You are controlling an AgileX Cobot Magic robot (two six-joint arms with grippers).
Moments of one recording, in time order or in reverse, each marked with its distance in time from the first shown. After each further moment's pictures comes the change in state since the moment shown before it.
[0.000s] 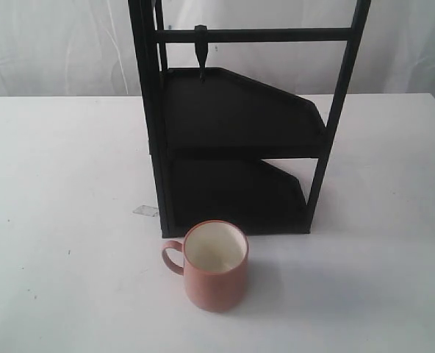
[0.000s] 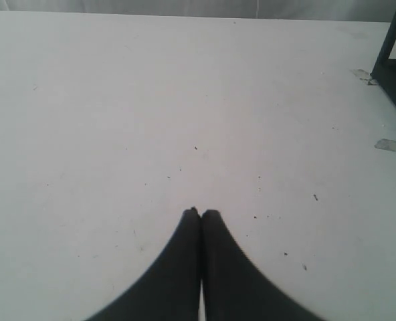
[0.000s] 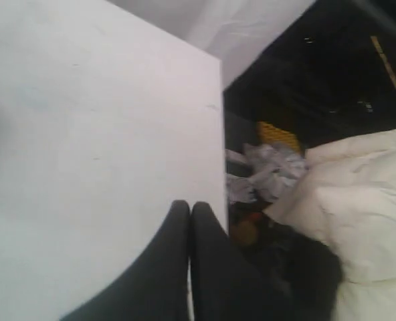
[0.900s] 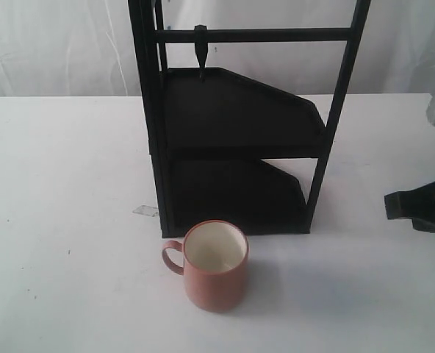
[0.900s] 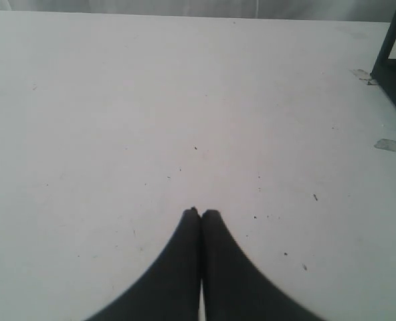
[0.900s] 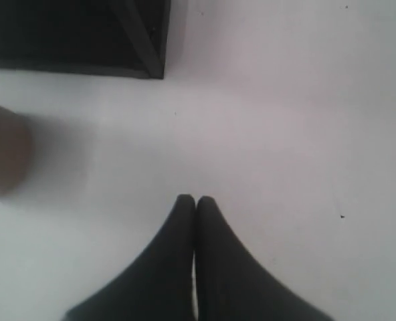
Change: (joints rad) left arm 0.000 0.000 0.000 0.000 0.000 0.000; right arm -0.485 0.236 -0.017 1.100 -0.273 -0.596
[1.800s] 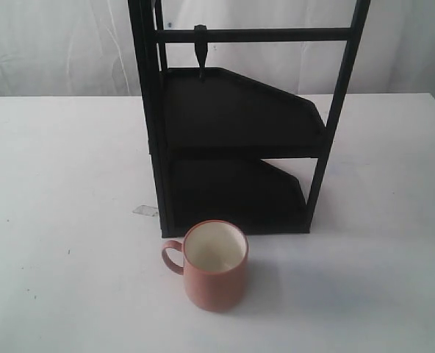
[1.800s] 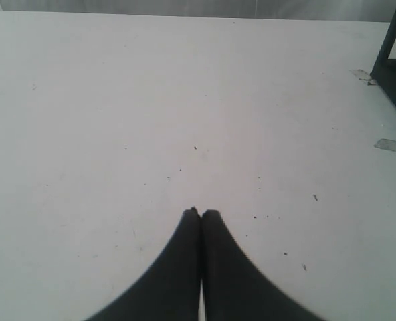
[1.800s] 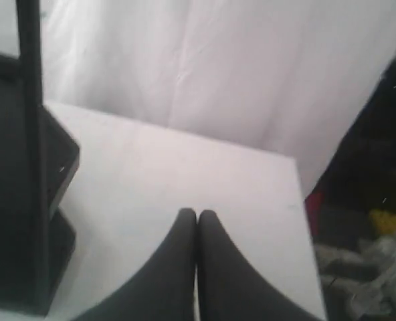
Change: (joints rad) left arm 0.000 0.000 0.000 0.000 0.000 0.000; right arm -0.280 -0.399 -0.048 0.129 -0.244 -0.490
